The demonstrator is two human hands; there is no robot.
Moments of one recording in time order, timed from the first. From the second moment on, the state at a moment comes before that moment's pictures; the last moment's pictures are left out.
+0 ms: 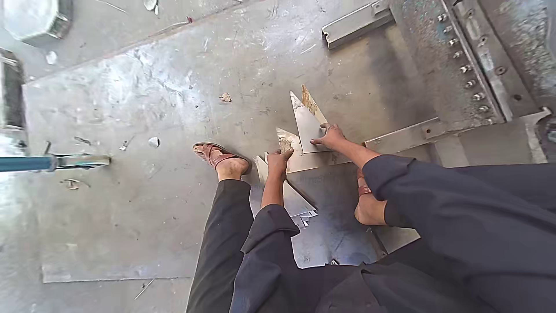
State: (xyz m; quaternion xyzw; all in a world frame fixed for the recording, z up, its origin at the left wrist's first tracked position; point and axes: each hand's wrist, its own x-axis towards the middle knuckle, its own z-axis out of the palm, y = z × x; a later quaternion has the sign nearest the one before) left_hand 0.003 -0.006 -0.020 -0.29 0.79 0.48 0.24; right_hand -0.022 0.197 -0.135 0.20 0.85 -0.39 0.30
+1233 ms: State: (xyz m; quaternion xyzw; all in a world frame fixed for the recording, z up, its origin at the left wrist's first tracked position) left_hand 0.043 0.036 -0.138 -0.30 0.74 0.58 0.16; right_hand -0.082 0.160 -0.018 0.01 0.87 -0.21 0.45
